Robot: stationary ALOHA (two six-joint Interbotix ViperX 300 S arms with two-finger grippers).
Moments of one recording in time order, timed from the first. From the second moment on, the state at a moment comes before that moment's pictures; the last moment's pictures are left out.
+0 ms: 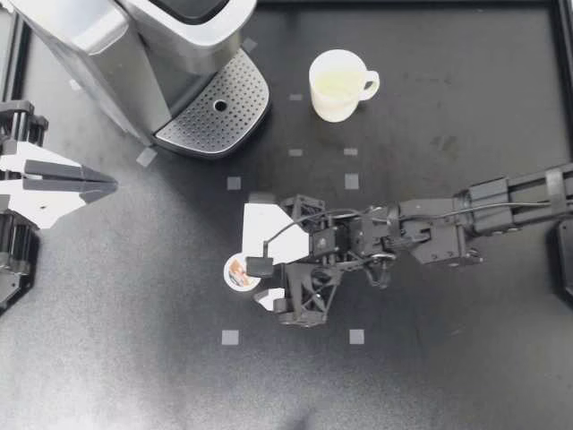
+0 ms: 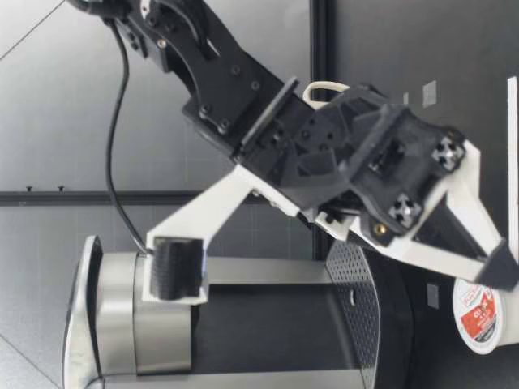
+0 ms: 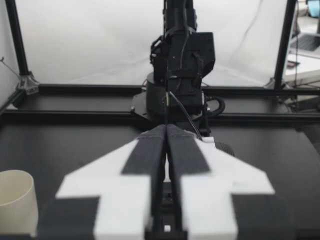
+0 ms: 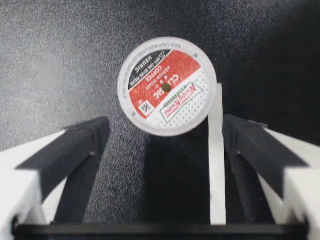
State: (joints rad) left arm 0.02 -0.94 1.16 0.00 -0.29 0.00; right arm 0.05 0.33 0.39 0.00 0.17 0.06
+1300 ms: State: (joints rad) left arm 0.02 -0.94 1.17 0.00 -0.28 0.00; right arm 0.05 0.39 0.30 -0.04 0.20 0.06
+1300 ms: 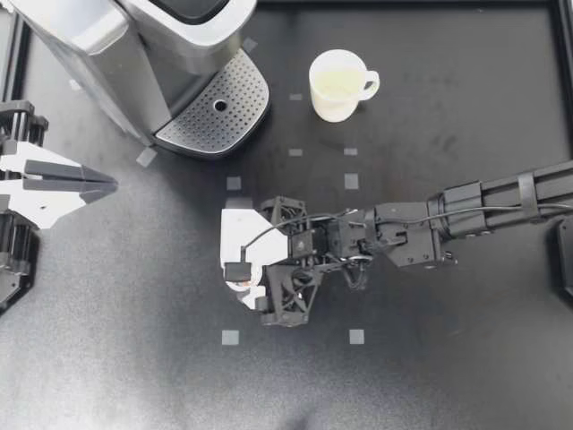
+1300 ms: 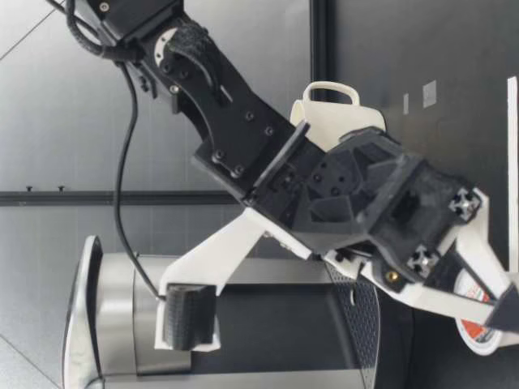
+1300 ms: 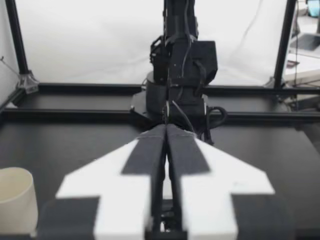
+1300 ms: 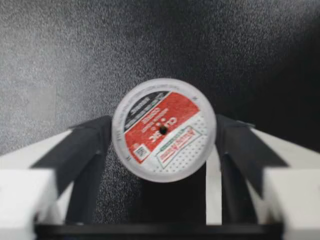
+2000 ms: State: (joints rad) left arm 0.02 -0.85 1.13 0.00 -0.27 -0.01; right arm 0.05 0.30 0.35 -0.04 0.18 0.07
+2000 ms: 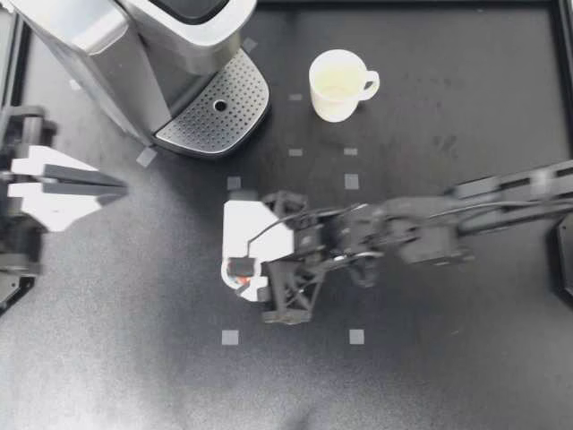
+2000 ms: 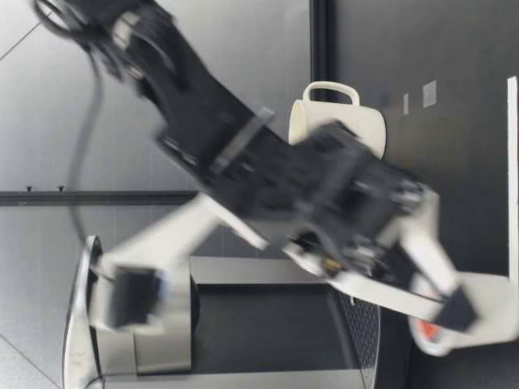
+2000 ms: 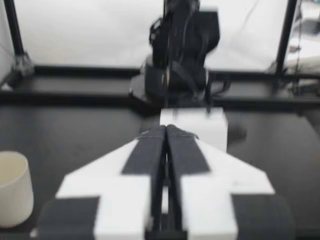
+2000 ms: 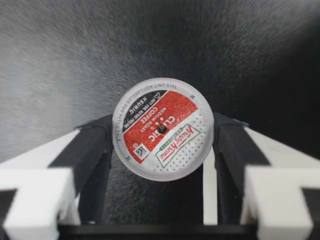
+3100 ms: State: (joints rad) left arm 0.02 -0.07 0.16 0.64 1.28 -0.20; right arm 0.04 -0.08 0.88 0.02 -0.47 0.08
